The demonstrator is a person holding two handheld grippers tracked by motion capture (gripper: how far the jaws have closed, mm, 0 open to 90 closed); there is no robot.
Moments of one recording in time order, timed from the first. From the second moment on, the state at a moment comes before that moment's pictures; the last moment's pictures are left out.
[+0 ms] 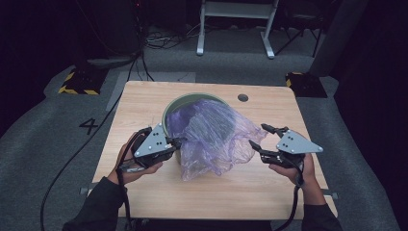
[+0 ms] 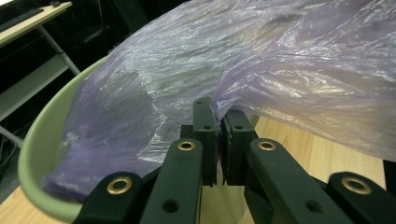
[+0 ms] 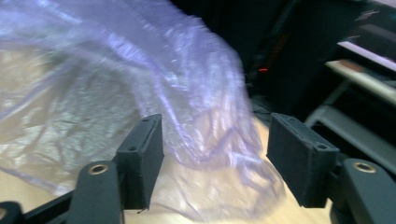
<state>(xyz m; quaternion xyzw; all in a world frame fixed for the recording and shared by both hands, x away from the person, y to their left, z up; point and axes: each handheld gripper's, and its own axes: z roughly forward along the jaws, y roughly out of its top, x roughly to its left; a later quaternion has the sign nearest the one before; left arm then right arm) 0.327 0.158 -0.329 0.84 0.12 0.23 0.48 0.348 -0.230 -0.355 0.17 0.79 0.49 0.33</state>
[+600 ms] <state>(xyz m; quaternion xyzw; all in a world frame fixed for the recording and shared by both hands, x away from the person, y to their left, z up) 0.293 0.178 -0.325 0.81 0.15 0.22 0.52 0.350 -0.211 -0.349 0.16 0.79 0.49 0.33</state>
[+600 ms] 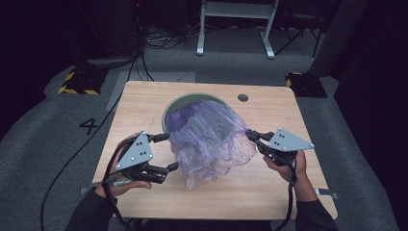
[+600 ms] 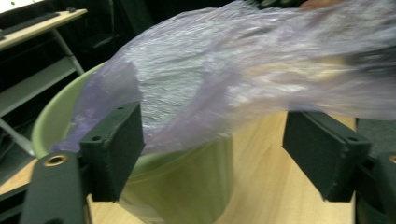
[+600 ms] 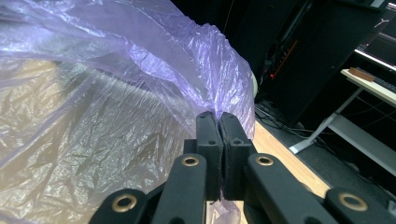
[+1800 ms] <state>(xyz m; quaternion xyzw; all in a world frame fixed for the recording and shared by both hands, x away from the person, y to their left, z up) 0.276 0.138 -0.342 0.84 0.15 0.23 0.47 0.336 -0.208 -0.344 0.16 0.79 0.49 0.34</state>
